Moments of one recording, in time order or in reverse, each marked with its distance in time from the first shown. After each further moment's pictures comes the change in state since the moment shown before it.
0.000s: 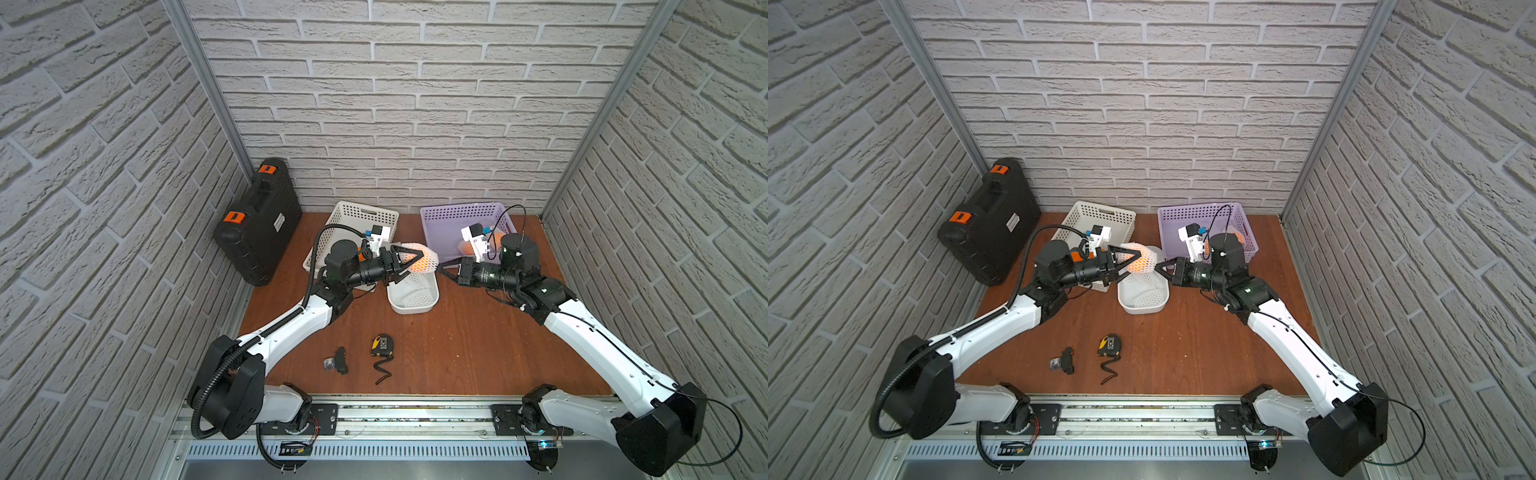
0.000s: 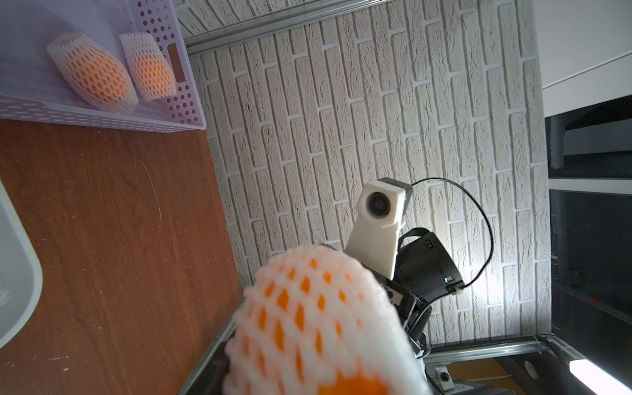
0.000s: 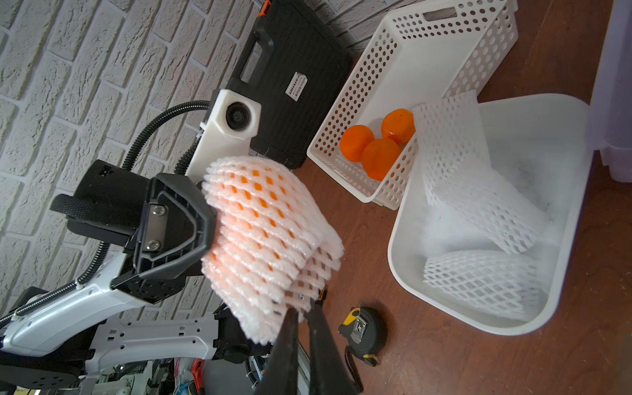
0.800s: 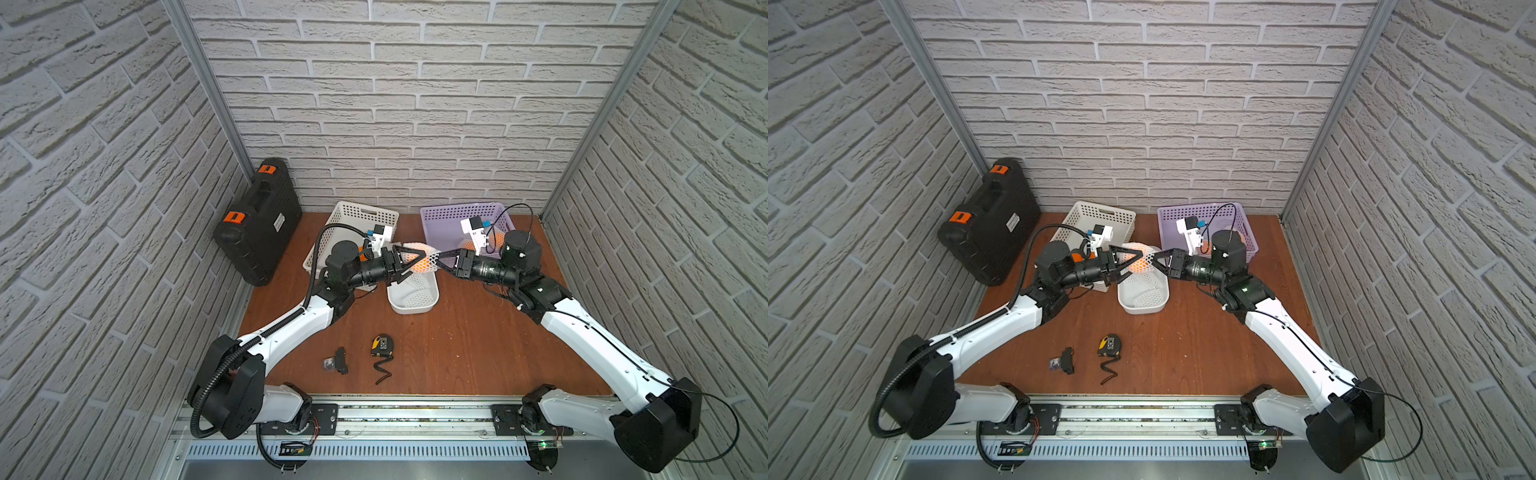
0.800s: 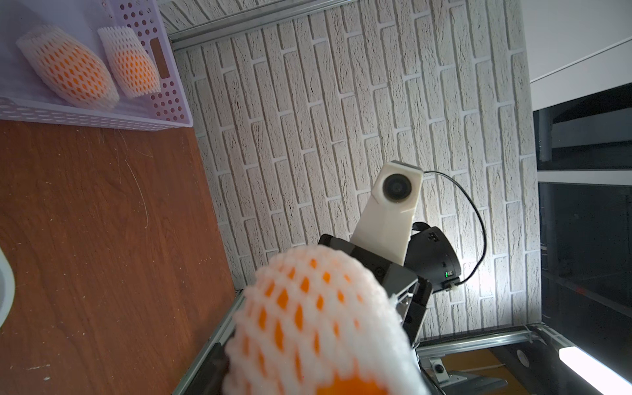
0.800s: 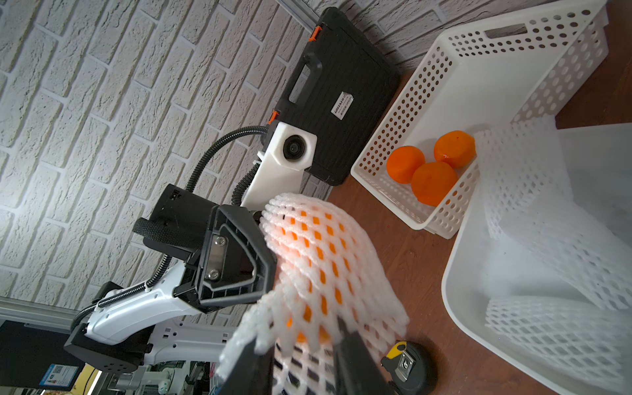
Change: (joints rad) left arm -0.019 0.000 0.000 0.044 -0.002 -0.018; right arm 0.002 0.021 -0.021 0.221 -0.085 0.138
